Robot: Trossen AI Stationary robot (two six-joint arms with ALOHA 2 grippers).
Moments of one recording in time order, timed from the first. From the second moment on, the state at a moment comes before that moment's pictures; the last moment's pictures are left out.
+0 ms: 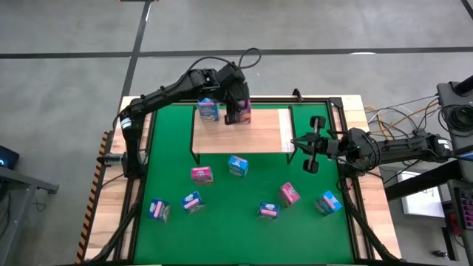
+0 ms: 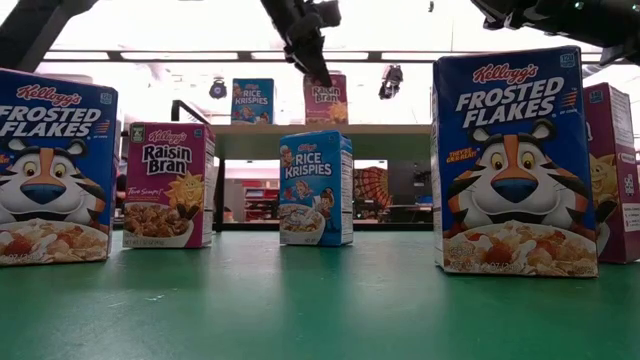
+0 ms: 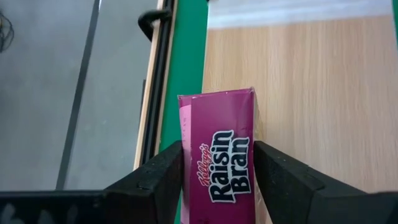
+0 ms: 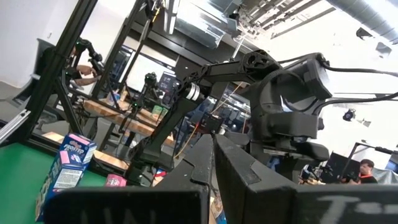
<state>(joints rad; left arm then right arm) 0.37 1.92 2.11 -1.08 -0.06 0.38 -0.06 0.71 0.29 0.77 -0.08 -0.48</state>
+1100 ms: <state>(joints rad) 0.37 1.96 2.11 -1.03 -0.06 0.43 -0.06 0.71 0.29 0.77 -0.08 -0.48</state>
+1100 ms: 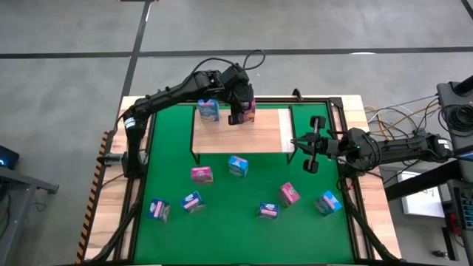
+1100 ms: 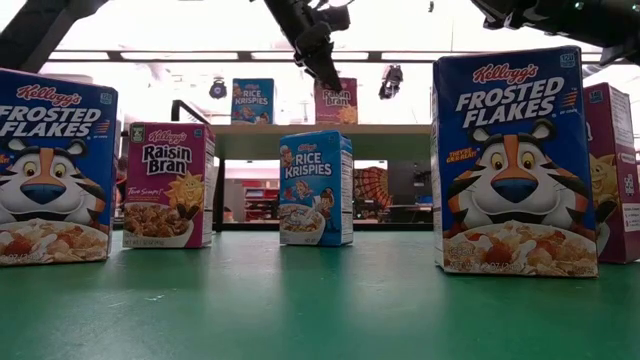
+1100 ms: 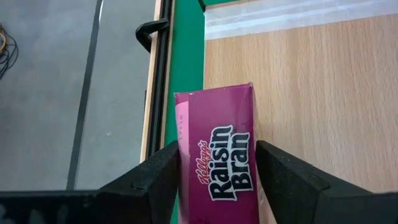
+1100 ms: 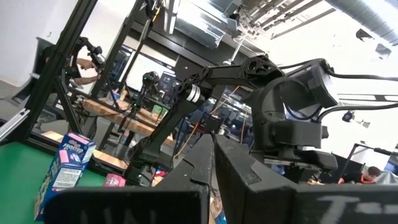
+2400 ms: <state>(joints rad) 0.17 1.86 2.11 -1.24 -0.10 0.30 -0.06 0.71 0.29 0.77 -0.08 -0.46</state>
